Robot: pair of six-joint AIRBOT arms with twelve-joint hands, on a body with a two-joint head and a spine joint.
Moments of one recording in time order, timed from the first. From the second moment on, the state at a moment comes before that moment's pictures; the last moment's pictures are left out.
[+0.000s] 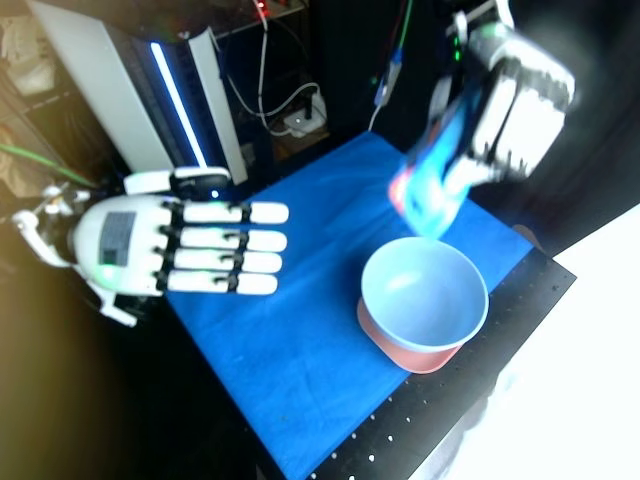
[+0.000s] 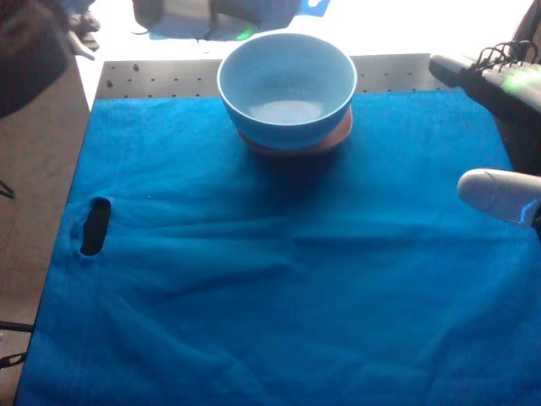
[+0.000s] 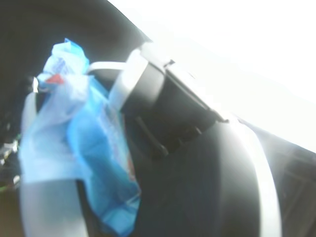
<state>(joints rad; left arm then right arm) 0.40 -1.23 1.49 0.21 -0.65 0.71 -1.11 -0.95 1.09 0.03 1.26 -0.52</state>
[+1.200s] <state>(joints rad) 0.58 -1.08 1.36 0.11 -0.75 0.71 -1.11 -0.95 1.08 0.04 1.26 -0.52</state>
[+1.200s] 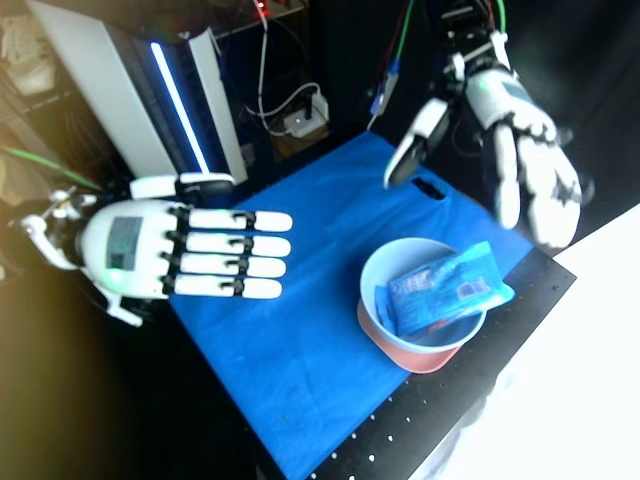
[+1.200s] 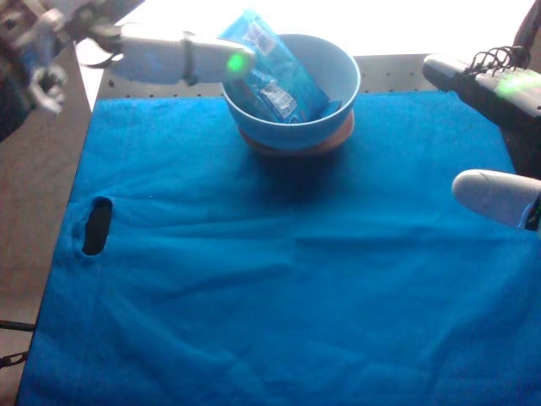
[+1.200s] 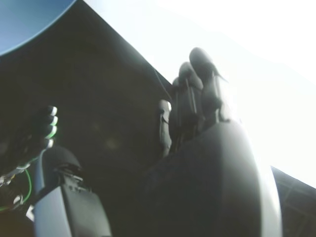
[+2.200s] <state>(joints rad) 1.43 -0.94 0.94 -0.43 -1.60 0.66 -1.46 -0.91 0.96 0.40 1.57 -0.52</state>
